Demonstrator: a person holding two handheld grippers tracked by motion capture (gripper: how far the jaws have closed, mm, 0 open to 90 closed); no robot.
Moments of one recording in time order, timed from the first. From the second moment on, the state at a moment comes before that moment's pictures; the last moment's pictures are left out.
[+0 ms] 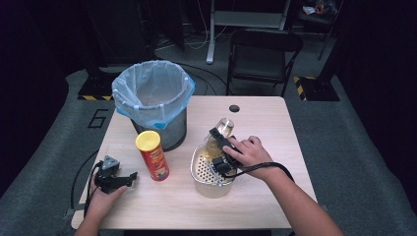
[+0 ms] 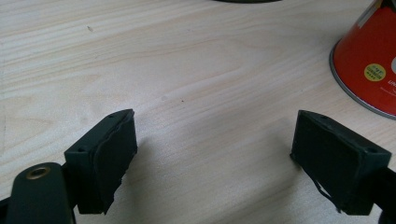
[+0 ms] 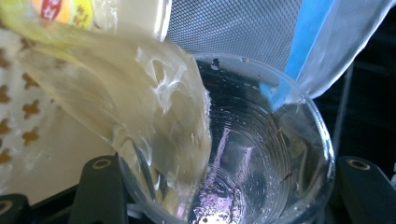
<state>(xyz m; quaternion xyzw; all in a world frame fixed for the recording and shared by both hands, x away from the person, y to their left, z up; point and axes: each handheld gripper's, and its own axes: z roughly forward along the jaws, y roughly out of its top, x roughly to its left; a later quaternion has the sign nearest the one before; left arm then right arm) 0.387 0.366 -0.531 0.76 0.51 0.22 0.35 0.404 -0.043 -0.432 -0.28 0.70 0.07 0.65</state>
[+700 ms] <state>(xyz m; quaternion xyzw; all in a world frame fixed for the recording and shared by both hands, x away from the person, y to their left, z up) 0.387 0.366 -0.531 0.76 0.51 0.22 0.35 0.392 -0.041 -0.426 -0.33 0.65 0.04 0.68</state>
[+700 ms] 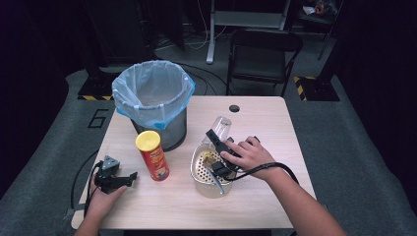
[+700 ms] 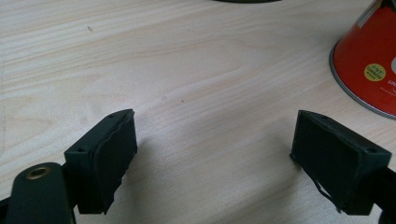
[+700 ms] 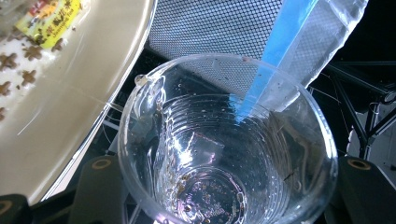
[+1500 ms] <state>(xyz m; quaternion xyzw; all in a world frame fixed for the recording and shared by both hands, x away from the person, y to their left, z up) 0.387 0.366 -0.531 0.76 0.51 0.22 0.35 0.386 -0.042 -0.424 -0.33 0.66 0.03 0.67</state>
